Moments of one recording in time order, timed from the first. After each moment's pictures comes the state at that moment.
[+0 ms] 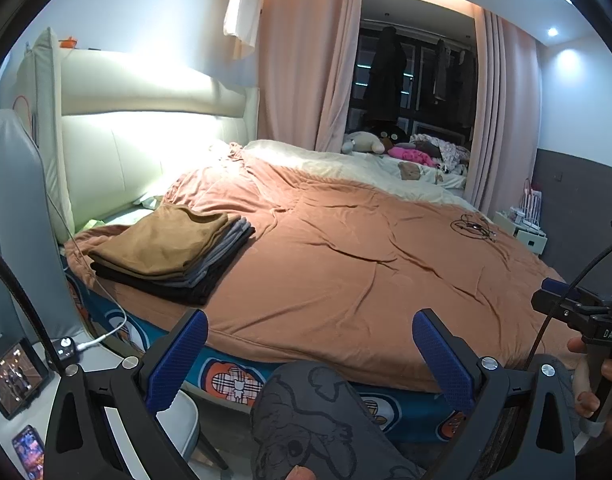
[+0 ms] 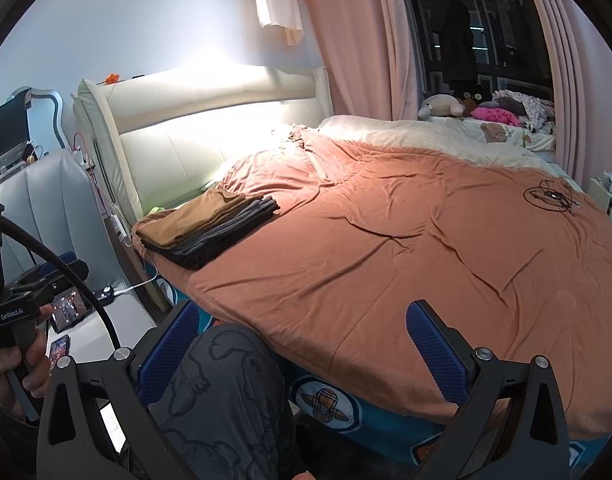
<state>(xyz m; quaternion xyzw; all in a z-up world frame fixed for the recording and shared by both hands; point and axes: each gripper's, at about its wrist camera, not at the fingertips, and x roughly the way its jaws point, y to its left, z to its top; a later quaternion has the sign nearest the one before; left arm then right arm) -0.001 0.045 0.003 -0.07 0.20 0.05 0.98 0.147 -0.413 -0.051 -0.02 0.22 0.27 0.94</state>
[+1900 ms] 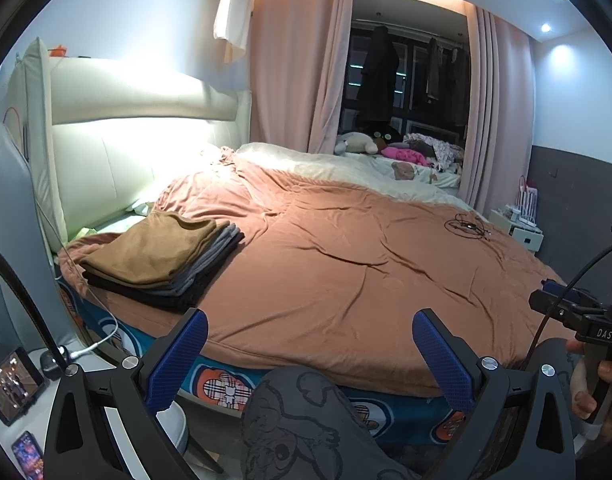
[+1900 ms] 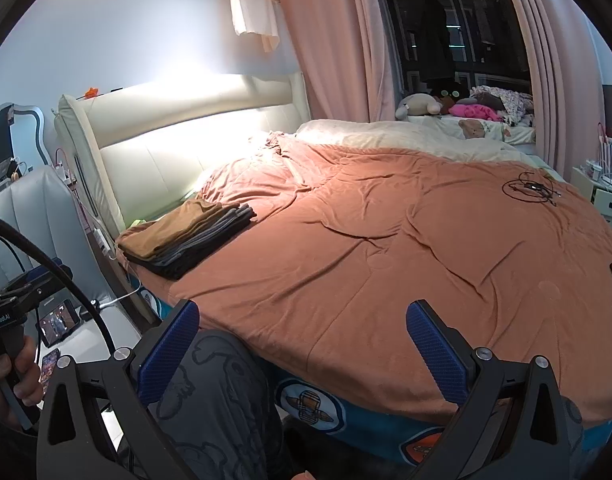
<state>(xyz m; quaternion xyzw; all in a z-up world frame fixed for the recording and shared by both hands) 0.009 0.028 0.012 -0.06 0.20 0.04 0.98 0.157 -0.450 -0.048 -0.01 0.22 0.25 0.94</state>
